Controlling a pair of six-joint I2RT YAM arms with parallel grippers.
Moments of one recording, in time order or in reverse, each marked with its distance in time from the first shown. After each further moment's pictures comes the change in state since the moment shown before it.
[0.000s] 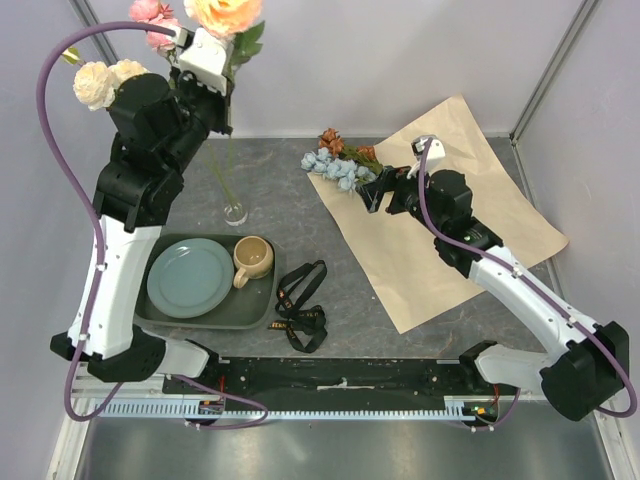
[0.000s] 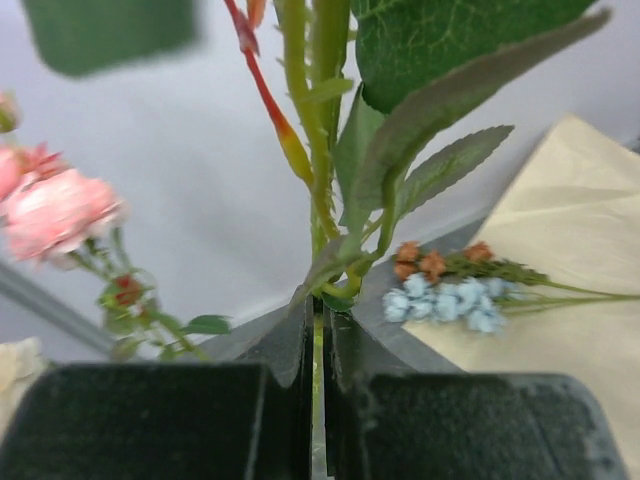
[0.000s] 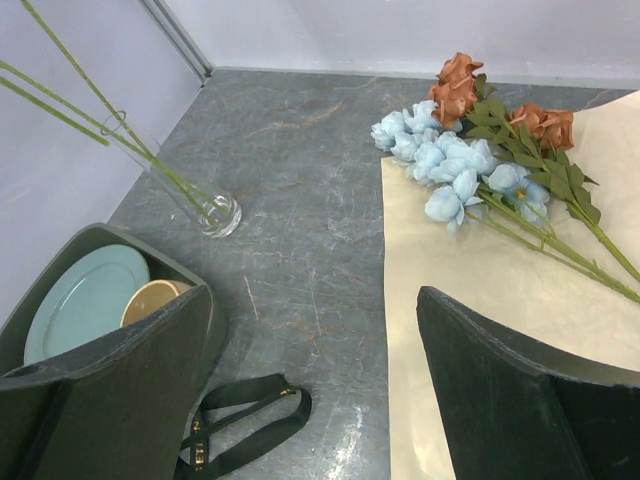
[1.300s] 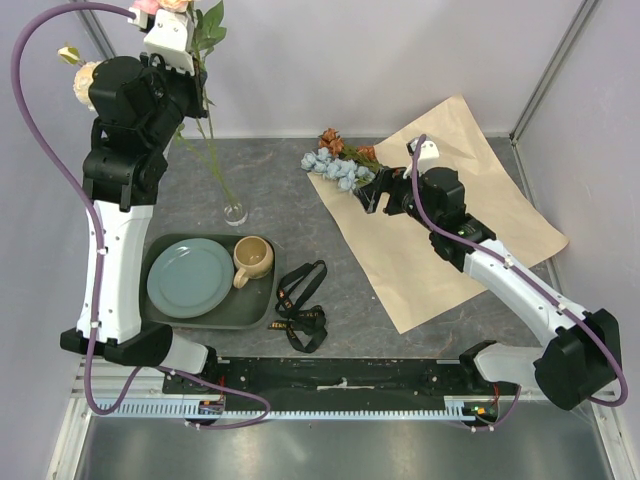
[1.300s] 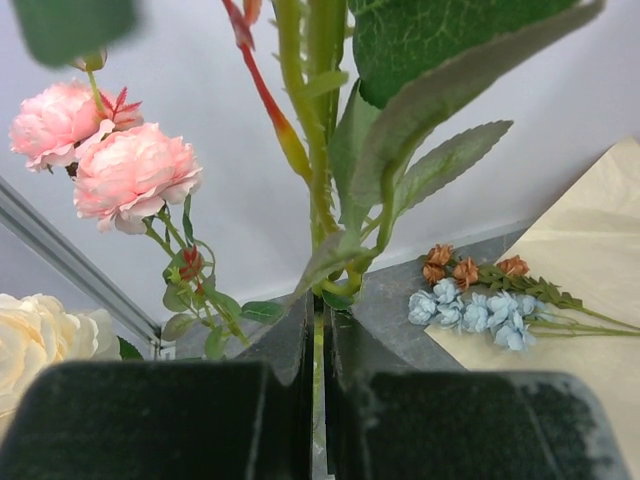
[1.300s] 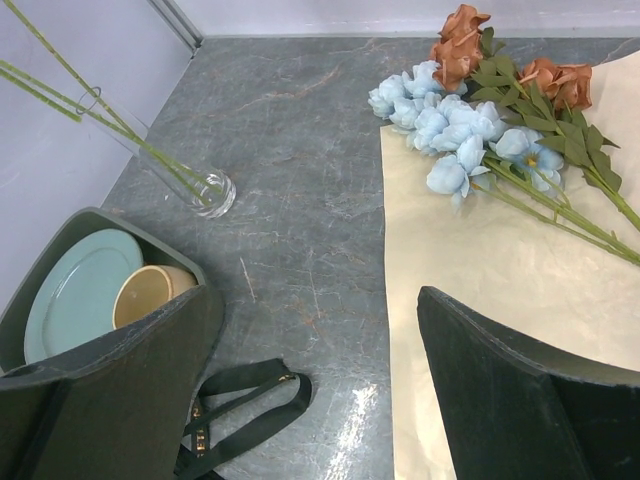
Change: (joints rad) left arm 0.248 0.076 0.075 -0.015 0.102 -0.101; right arm -0.026 0.064 0.000 -0.011 -0.043 0.030
